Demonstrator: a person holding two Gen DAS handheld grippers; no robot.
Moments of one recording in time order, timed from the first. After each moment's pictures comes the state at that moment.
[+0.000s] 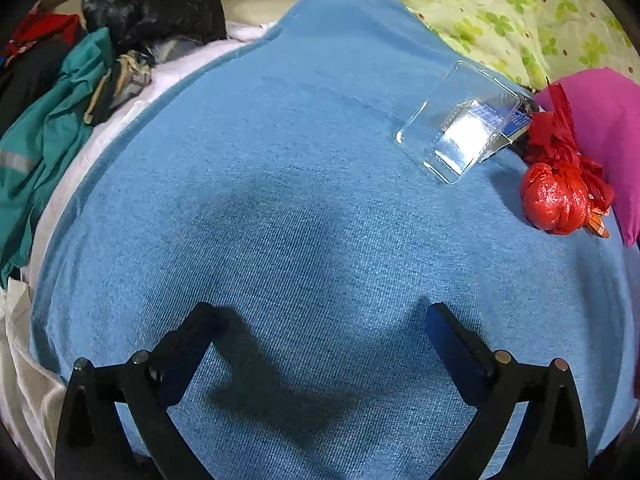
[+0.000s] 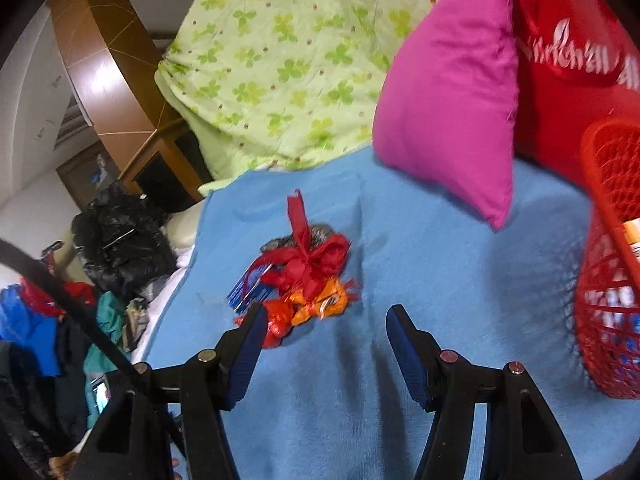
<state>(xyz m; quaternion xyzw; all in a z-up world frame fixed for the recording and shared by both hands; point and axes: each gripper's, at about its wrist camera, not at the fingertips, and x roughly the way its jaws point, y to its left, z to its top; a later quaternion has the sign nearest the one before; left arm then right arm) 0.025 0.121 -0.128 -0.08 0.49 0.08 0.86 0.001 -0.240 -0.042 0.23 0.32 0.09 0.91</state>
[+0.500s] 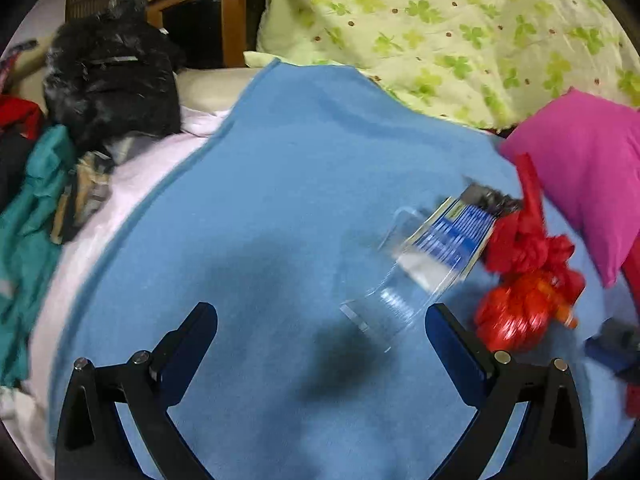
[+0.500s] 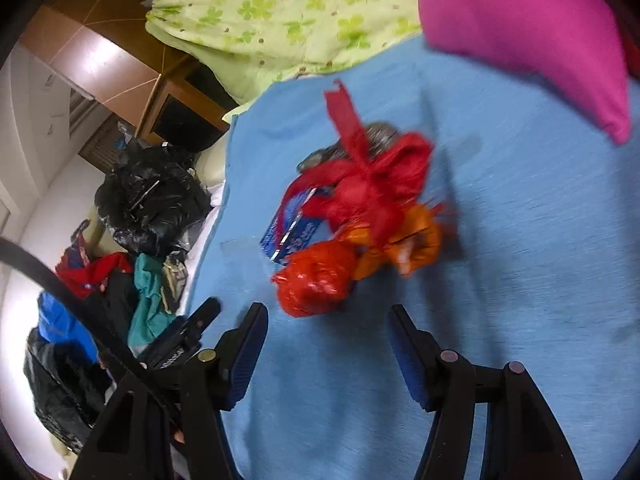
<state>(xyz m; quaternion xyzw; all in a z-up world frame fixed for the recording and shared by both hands) 0.091 0.105 -0.073 -0.05 0.39 0.03 0.92 0.088 -0.174 -0.100 0.30 0.44 0.19 0.82</state>
